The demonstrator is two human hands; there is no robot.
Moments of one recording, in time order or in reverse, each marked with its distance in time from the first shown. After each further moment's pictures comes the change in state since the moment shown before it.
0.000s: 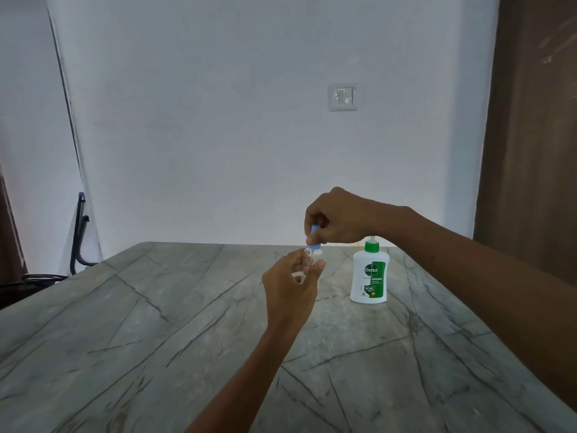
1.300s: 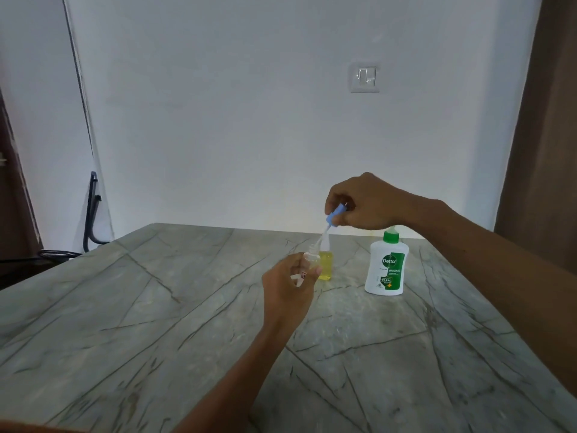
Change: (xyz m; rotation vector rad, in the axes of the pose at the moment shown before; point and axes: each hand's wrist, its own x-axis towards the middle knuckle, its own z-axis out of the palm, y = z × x) left_hand -0.006 -0.045 -0.017 0.019 -0.086 -0.059; right_hand 0.009 0.022 0.013 0.071 0.086 0.022
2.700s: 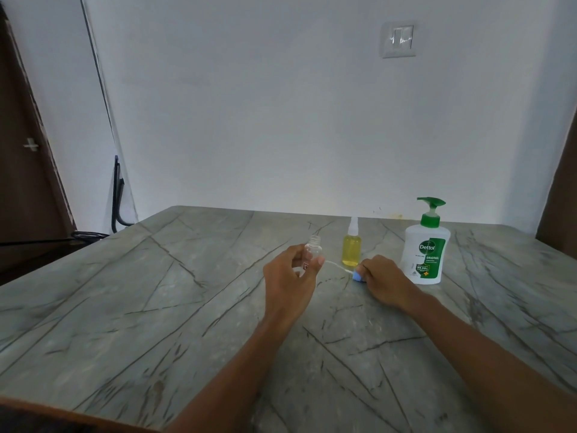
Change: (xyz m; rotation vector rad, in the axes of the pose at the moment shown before) left_hand 0.007 -0.032 -0.028 0.072 -0.039 -0.092; right_hand -0.017 0.071 0.212 0.021 -0.076 0.375
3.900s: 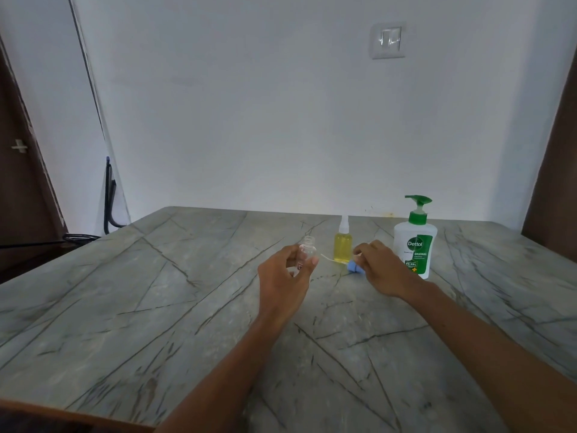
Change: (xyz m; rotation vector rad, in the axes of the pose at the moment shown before) left_hand -0.002 -0.001 0.003 0.022 0.007 0.013; right_hand -0.010 0.004 -0.025 0.088 0.099 -0.079
